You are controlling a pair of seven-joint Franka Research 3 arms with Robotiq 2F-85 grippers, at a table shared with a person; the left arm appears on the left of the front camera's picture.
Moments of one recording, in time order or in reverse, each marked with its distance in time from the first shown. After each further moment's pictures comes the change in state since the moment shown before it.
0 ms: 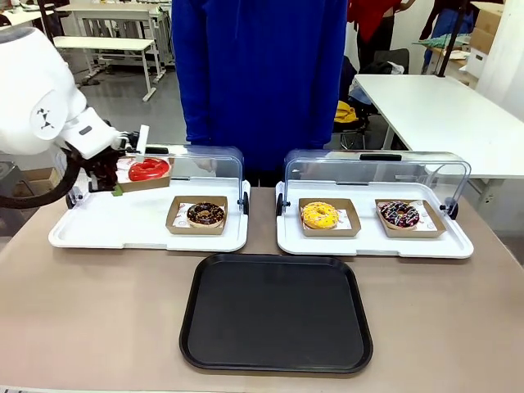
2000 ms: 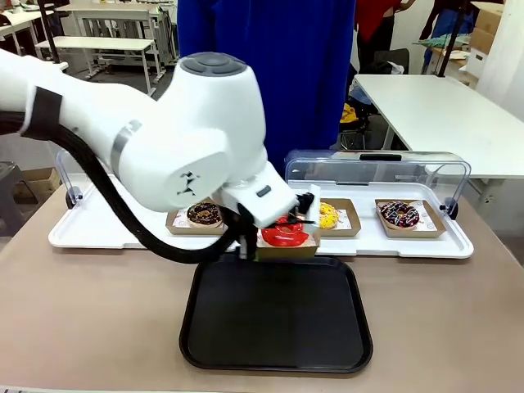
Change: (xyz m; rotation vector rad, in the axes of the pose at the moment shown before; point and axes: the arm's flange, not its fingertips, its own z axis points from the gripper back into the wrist) left arm 0.285 -0.183 0.022 -0.102 -0.033 -0.148; right arm 0.000 0.000 0.000 0.000 0.002 0.000
